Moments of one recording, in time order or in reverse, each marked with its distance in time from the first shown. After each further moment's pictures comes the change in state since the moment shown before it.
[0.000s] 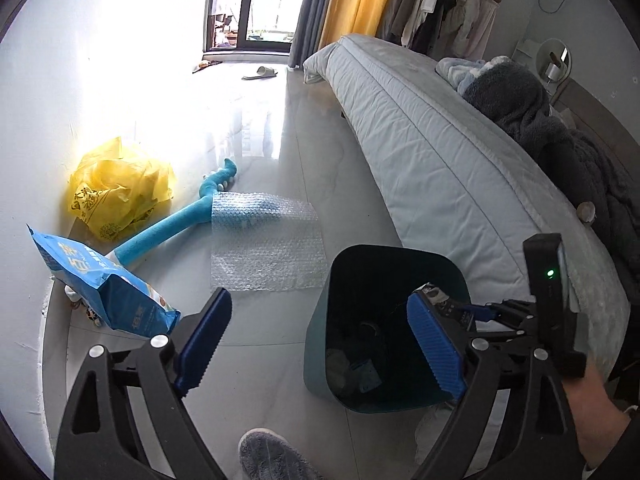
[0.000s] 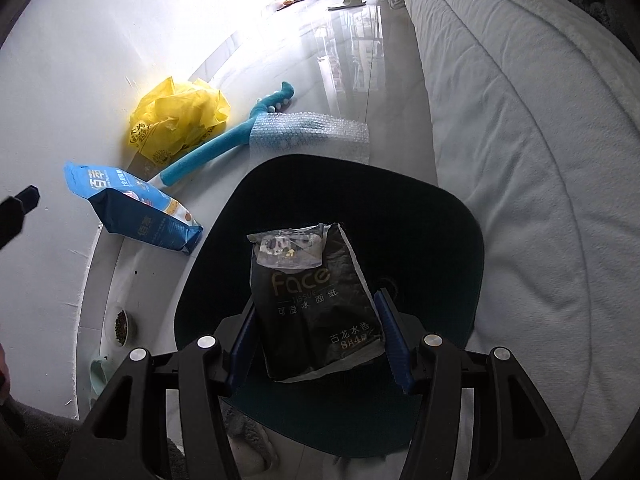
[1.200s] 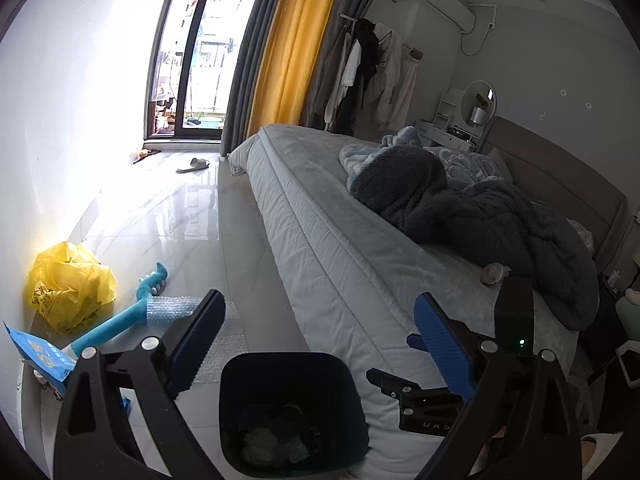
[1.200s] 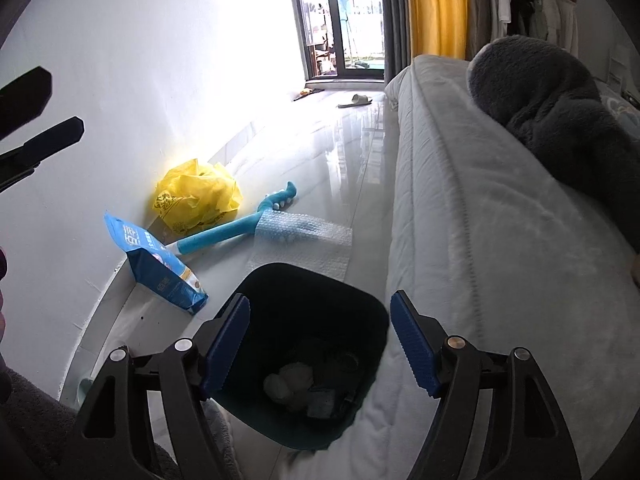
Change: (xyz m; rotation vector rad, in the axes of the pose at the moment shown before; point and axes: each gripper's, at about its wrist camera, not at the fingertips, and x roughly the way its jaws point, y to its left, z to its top) left arm -0.078 -0.130 0.058 0.127 -0.292 -0.197; right arm -0.159 -0.048 -0.002 -0.090 -0.379 -0.014
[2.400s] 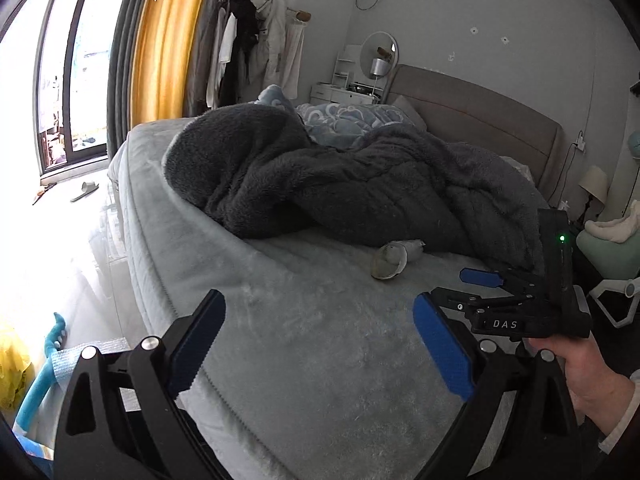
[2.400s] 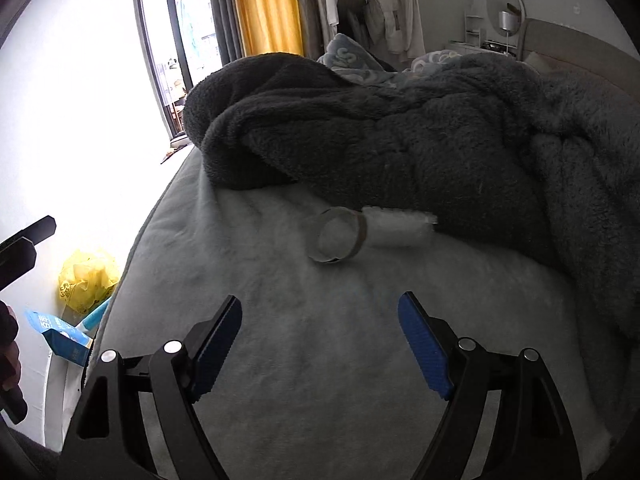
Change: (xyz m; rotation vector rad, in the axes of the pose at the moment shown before) left arm 0.140 -0.187 0.003 0.223 0.100 -0.287; right arm -0.122 -0.266 -0.052 0.311 -0.112 -0.319
